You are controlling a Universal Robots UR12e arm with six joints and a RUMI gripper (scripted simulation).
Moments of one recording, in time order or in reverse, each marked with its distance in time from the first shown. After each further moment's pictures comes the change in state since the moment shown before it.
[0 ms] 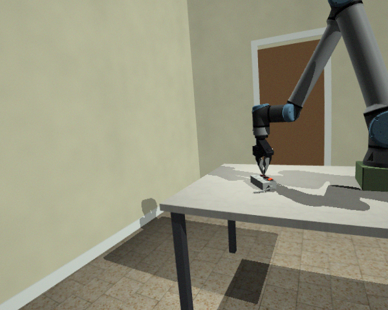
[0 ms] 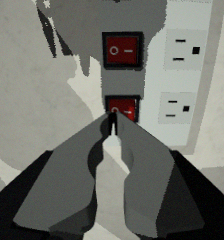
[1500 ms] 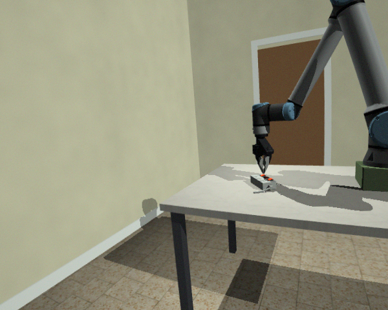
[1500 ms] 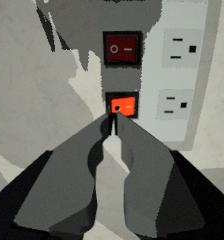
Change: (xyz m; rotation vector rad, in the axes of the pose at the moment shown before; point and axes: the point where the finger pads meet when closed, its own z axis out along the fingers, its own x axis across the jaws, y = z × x) arm 0.000 0.000 -0.007 0.000 0.000 0.000
